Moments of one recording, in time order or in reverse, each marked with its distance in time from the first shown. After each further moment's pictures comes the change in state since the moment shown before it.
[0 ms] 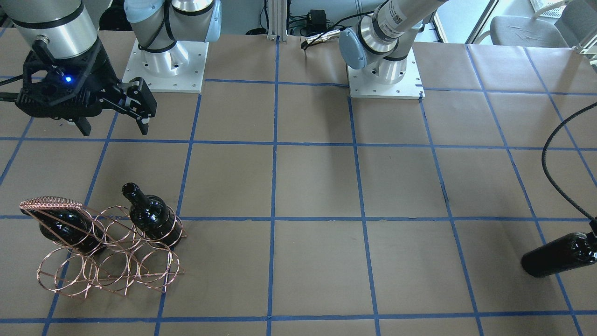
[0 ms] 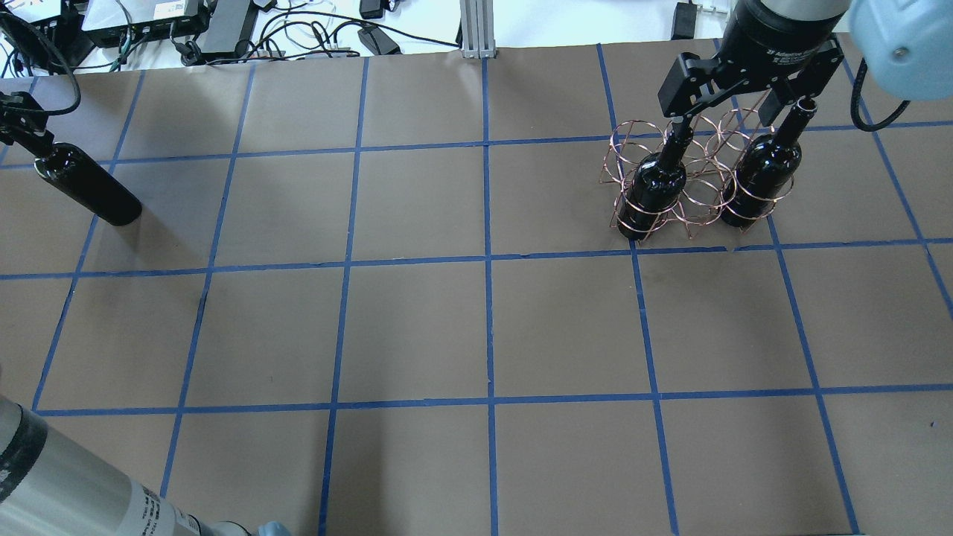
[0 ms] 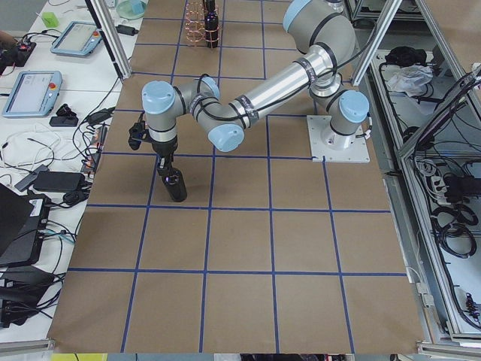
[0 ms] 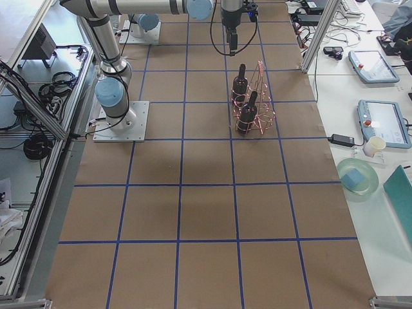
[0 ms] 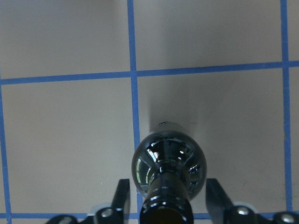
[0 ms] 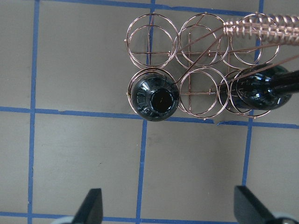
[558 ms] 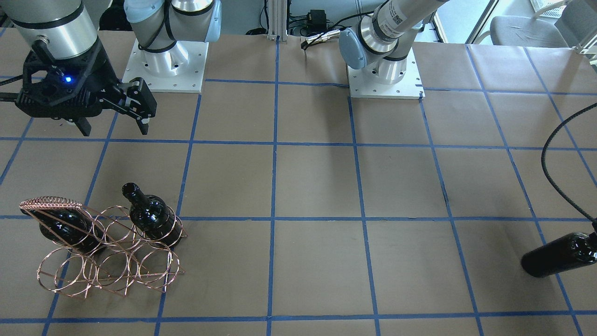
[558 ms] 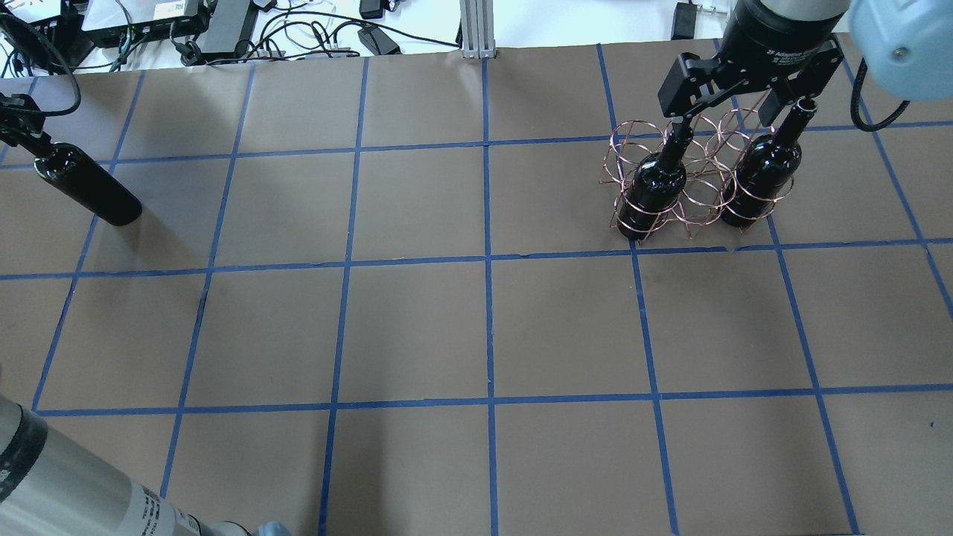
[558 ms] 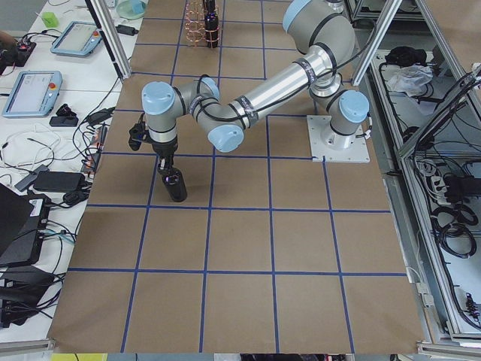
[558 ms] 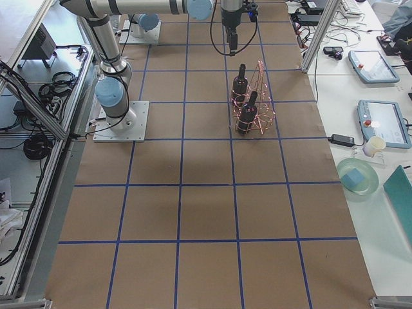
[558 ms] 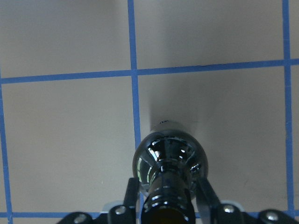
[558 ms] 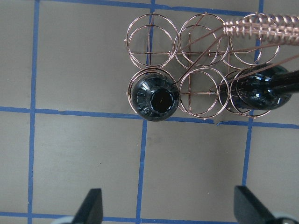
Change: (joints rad) left arm 0.000 0.000 0.000 -0.001 0.003 0.001; right arm 0.000 0.000 0.000 0.000 0.000 0.000
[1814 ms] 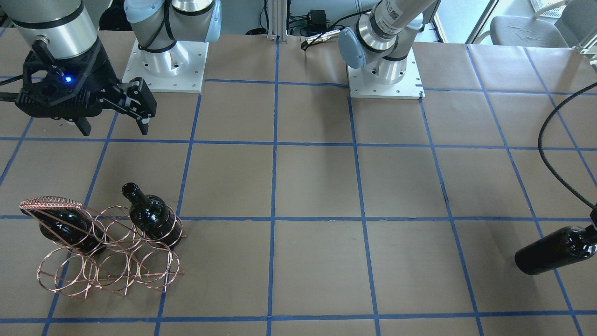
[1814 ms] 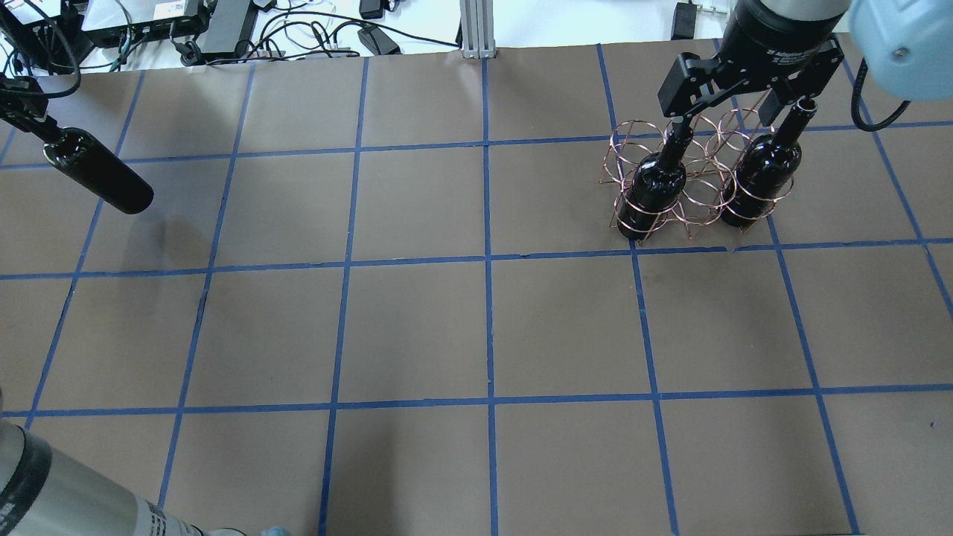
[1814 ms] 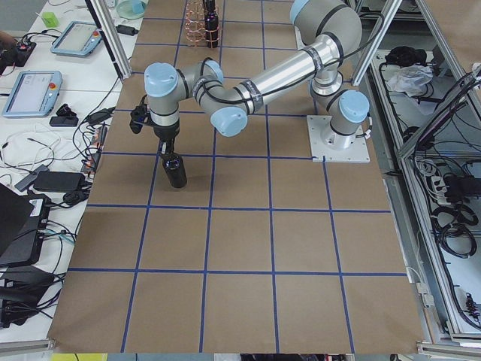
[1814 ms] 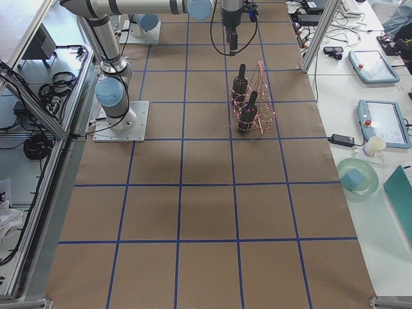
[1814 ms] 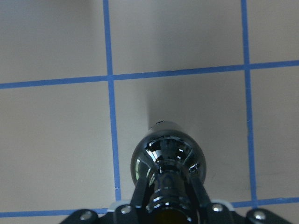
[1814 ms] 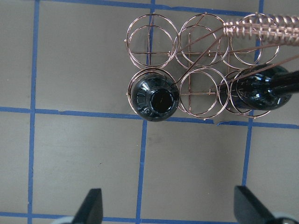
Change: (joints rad) left arm -0.061 0.091 -0.018 -0.075 -0.049 -0.056; right arm 0.000 0.000 0.000 0.000 0.000 0.000
